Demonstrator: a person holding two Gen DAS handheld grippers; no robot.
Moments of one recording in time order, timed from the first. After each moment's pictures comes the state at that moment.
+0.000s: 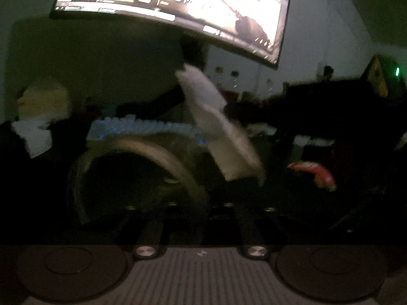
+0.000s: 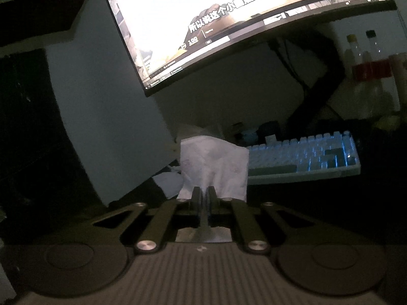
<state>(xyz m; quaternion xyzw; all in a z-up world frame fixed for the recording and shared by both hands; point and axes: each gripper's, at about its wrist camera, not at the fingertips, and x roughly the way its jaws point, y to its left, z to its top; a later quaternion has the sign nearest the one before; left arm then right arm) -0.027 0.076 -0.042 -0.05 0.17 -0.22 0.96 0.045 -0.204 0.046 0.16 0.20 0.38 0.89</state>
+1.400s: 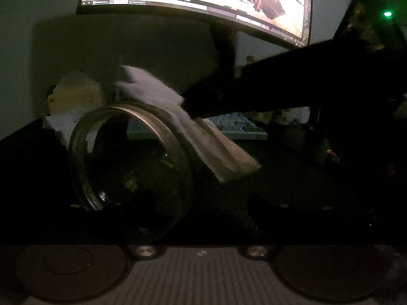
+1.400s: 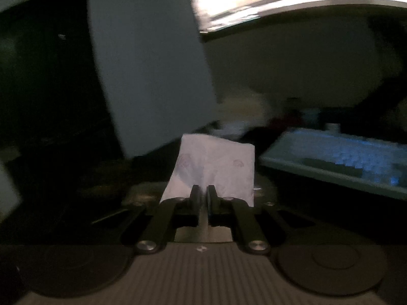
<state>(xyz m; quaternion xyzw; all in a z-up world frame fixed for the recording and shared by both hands) -0.018 0.093 -0.060 -0.02 0.19 -0.14 0.97 0.073 -0.108 0.046 0.03 0.23 0.45 0.86</state>
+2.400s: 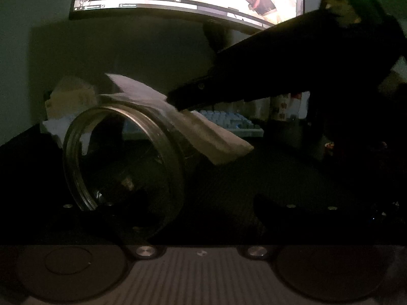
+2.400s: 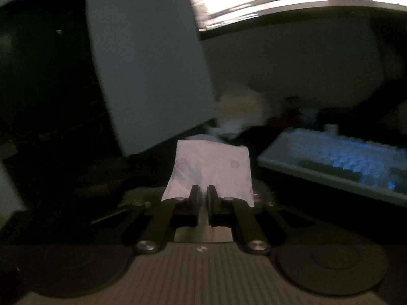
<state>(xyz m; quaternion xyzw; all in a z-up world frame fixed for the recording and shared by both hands) -0.024 0.082 -0.064 0.00 0.19 -0.14 0.97 0.076 -0.103 0.050 0.02 0.24 0.45 0.86</state>
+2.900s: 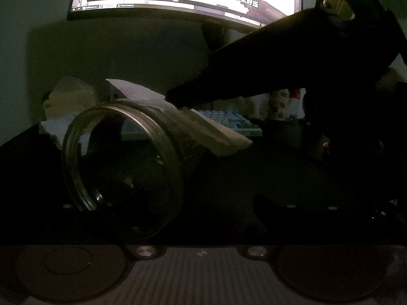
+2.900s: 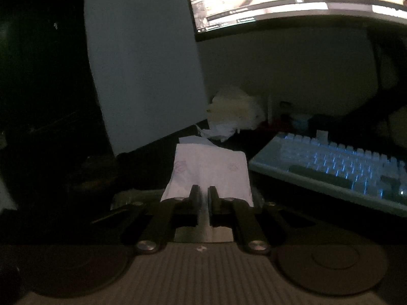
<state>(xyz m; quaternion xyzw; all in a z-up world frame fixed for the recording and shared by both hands) -0.027 0.082 -0.063 0.00 0.19 -0.14 0.97 0.066 -0.102 0.053 0.00 0.23 0.44 0.87</state>
